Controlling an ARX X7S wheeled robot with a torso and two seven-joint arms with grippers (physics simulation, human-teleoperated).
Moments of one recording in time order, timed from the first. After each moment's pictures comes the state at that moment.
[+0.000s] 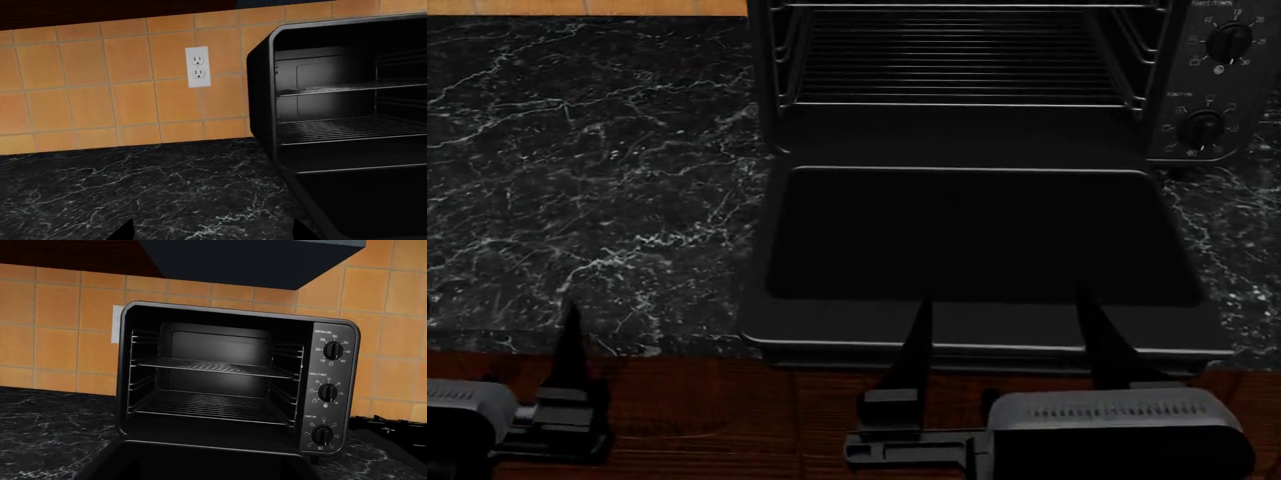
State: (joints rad) left arm -0.17 -0.21 0.11 0.61 -0.15 -0.57 -0.20; right arm 0.18 0.18 -0.16 -0.73 0.10 0.62 0.21
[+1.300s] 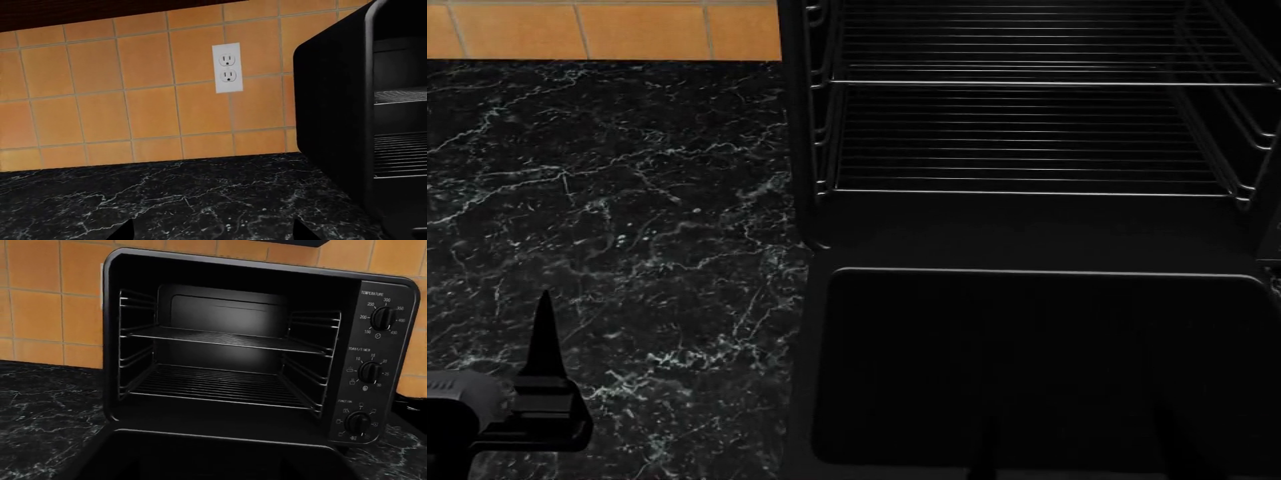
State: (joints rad) left arm -0.18 -0.24 0.11 0.61 -0.16 -0.56 -0.26; right arm -0.09 0.51 -0.06 -0.99 0.49 0.65 0.49
